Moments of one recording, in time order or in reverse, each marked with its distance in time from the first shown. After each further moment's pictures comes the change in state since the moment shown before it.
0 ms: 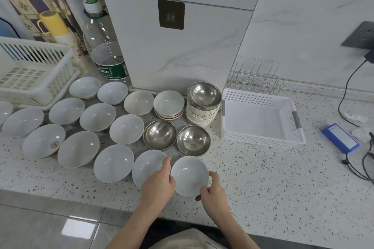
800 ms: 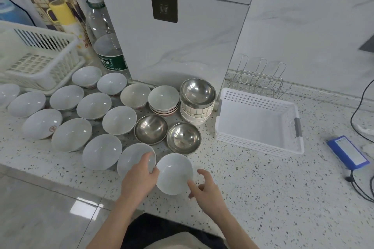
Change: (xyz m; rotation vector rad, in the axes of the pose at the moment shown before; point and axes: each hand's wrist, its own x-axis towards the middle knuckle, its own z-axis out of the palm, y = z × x) left_hand 0.002 0.006 0.006 -0.209 0.052 -0.230; right_hand 0.019 0.014 -0.046 -0.041 -0.198 -0.047
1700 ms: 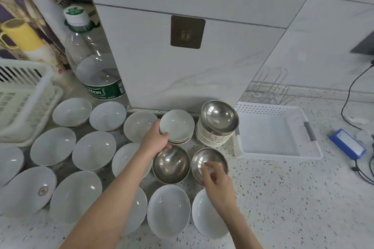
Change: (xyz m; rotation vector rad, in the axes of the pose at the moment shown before) left_hand 0.223 0.042 -0.080 -0.297 -0.285 0.148; right_hand 0.070 -0.111 0.050 0.059 0.473 0.001
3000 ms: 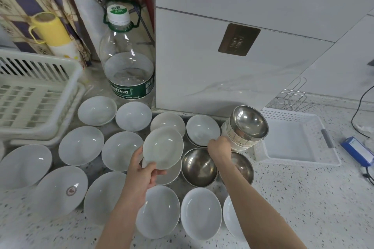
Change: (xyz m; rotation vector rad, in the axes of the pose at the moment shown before) left_hand -0.092 -0.079 -0.078 -0.751 0.049 -0.180; right_hand 0.092 -0.093 0.068 -0.158 0.078 0.269
